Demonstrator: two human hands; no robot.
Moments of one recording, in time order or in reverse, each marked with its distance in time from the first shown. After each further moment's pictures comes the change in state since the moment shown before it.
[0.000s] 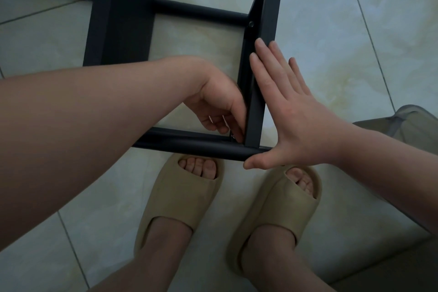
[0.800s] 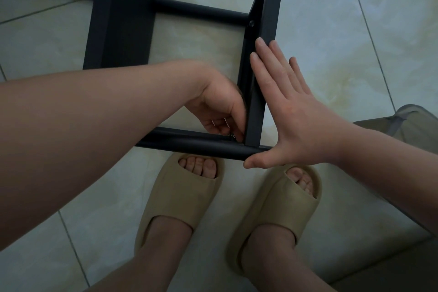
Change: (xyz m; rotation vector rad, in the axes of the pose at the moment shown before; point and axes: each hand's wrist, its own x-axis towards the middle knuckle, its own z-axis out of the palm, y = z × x) left_hand 0.001 -0.001 0.007 -0.072 -0.030 0.032; right_hand 0.000 -0.001 -0.001 -0.001 -0.007 0.000
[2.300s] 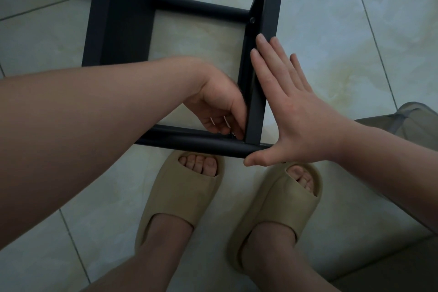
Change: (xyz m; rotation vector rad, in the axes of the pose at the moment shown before) left_hand -0.002 0.000 0.000 0.004 -0.002 -0.022; right_hand 0.000 0.001 0.002 0.021 0.009 -0.001
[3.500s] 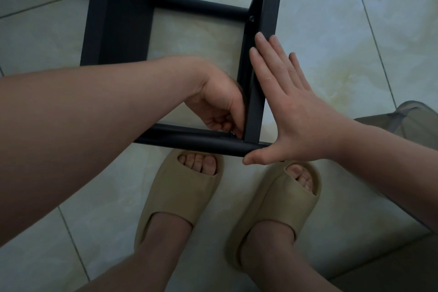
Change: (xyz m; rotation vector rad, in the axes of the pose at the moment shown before) left_hand 0.005 -0.001 0.000 -0.039 -0.001 0.045; right_hand 0.000 0.000 -0.002 0.000 -0.016 0.005
